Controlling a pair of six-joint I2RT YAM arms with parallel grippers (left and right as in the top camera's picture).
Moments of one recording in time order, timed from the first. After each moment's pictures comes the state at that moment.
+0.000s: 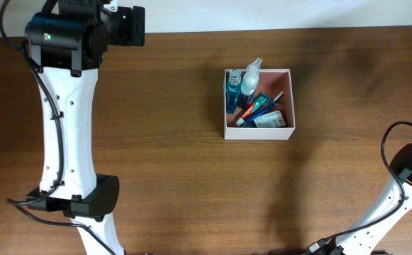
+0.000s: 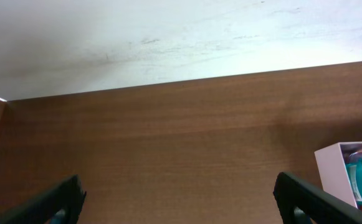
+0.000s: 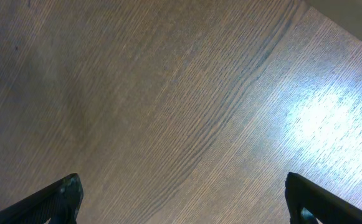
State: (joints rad) left arm -0.18 2.05 2.72 -1.41 -0.20 0.00; right arm -0.70 2.52 2.89 -1.60 0.05 0.29
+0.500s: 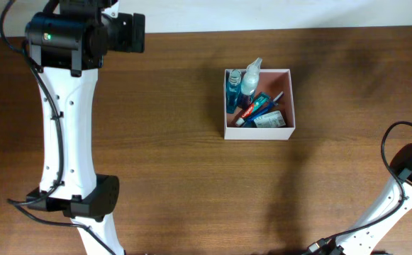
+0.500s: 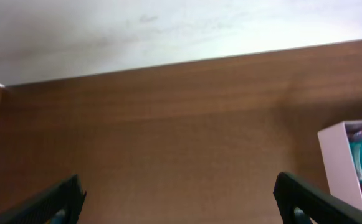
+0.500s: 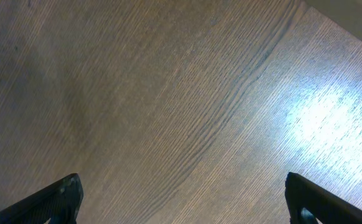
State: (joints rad) left arm -0.18 2.05 2.72 -1.48 -0.20 0.00; right arm -0.70 2.52 2.89 -1.60 0.05 0.29
